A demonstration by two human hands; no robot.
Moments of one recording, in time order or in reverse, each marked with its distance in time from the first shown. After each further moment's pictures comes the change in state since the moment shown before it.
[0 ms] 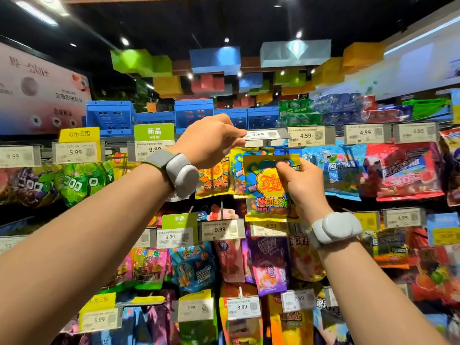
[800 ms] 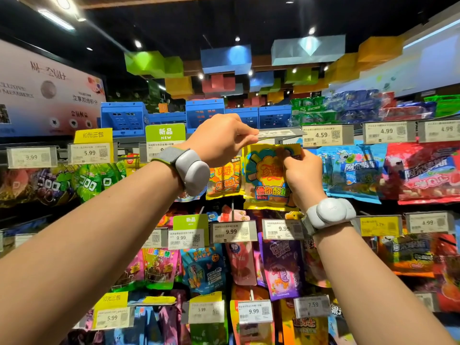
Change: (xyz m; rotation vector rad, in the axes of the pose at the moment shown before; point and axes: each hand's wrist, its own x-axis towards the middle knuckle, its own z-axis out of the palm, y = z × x) left_hand 0.005 0.001 -0.005 -0.067 -0.045 -0.046; right_hand 0.032 0.007 0.032 -0.034 0.053 0.023
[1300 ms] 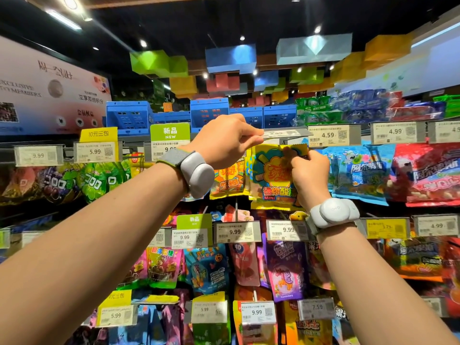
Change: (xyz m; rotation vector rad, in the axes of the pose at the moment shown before) left_hand -0.004 0.006 0.000 -0.004 0.008 -0.032; right_hand 0.008 0.006 0.000 -0.037 0.067 -0.027
